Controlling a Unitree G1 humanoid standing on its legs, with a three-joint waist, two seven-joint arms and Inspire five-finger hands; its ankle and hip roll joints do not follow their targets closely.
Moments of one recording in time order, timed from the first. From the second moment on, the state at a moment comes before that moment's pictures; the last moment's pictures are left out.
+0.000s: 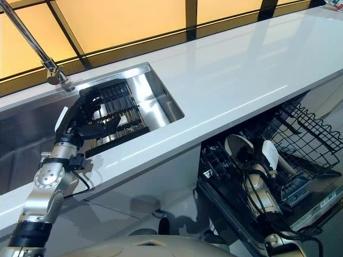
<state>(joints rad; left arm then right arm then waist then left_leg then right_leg) 0.06 0.52 0.08 -0.06 -0.37 -0.11 0.03 -0.08 -0.43 0.17 0.36 -0.18 0.31 -0.50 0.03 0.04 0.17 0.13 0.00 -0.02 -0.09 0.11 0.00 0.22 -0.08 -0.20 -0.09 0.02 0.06</state>
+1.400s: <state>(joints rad) 0.09 0.52 0.14 -0.06 -0.37 -0.14 0.09 0.05 -0.45 -0.11 -0.01 0.05 0.02 -0.57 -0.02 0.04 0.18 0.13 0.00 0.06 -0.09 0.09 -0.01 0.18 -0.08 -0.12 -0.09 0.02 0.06</state>
